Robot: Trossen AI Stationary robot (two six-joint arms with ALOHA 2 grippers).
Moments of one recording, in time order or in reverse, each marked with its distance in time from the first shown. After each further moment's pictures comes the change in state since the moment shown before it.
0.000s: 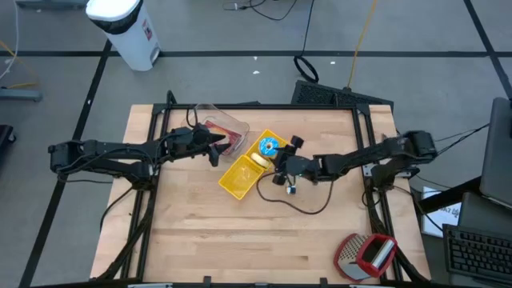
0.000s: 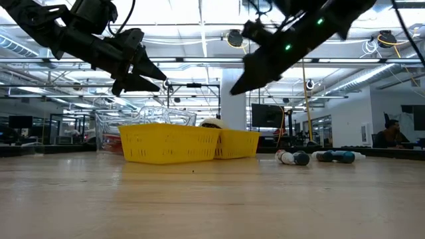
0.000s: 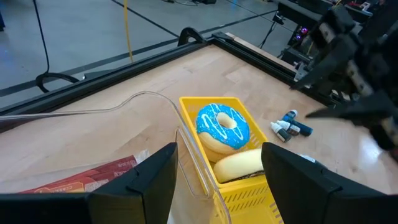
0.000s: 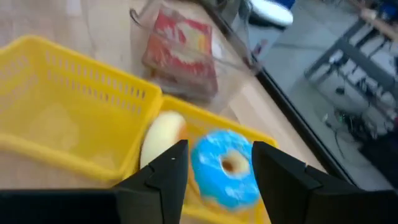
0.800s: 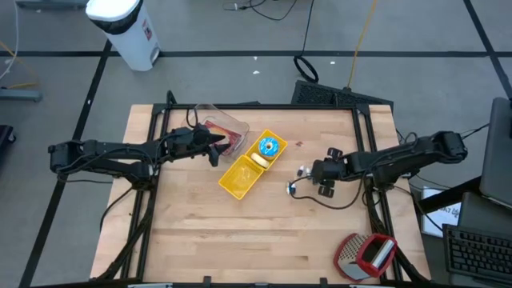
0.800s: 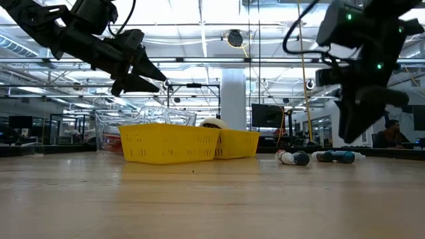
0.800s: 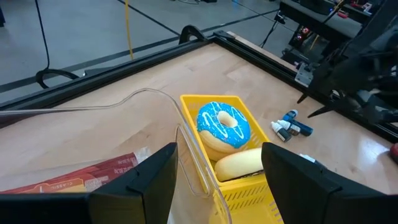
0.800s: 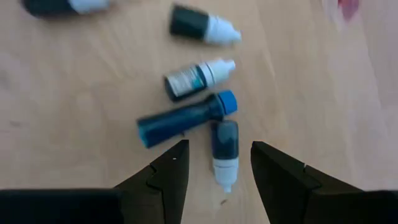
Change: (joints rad) left arm 0.000 0.000 0.000 -0.007 0.000 -0.014; right arm 0.009 -0.346 -0.245 -0.805 -0.340 0.302
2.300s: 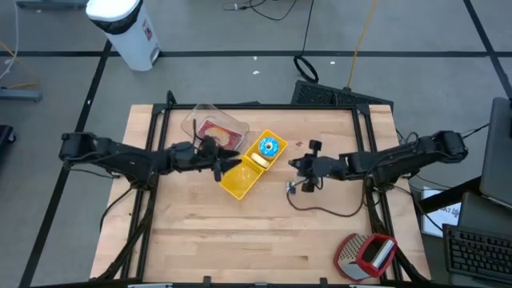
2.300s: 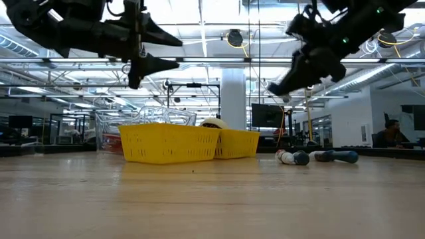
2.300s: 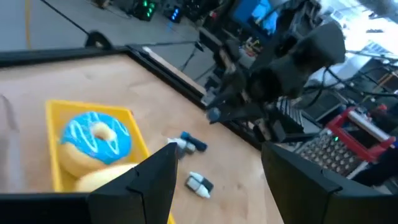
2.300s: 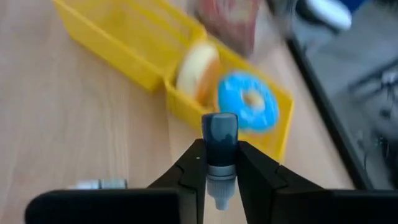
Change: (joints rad) left arm -0.240 0.169 0.003 0.394 -0.005 -0.213; right arm 0.028 -0.006 0.033 0.589 0.168 -0.419
